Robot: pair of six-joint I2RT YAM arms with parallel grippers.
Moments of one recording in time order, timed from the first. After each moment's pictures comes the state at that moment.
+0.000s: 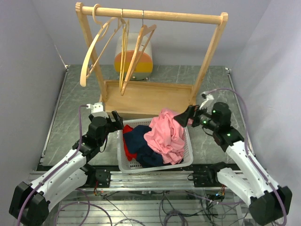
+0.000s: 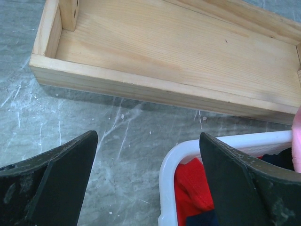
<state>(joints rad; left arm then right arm) -0.53 0.76 0.37 0.02 -0.36 -0.49 0.25 0.80 0.64 -0.18 -0.45 0.39</state>
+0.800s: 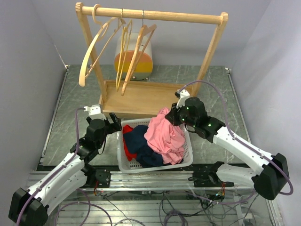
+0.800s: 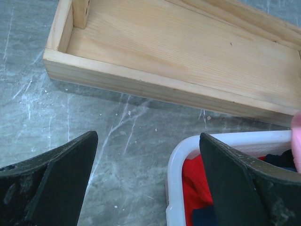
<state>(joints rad) -0.53 0.68 0.35 -0.03 -0.39 -0.51 0.67 1.11 0.80 -0.21 -0.04 0.31</state>
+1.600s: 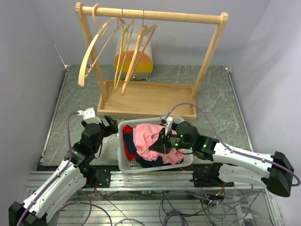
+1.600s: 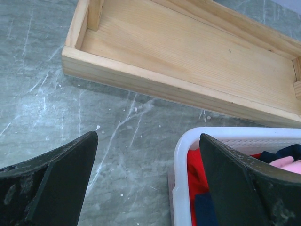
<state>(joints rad) -0.53 0.52 0.35 -0.17 -0.41 -0.54 1.03 0.98 0.62 0.00 -0.27 0.47</state>
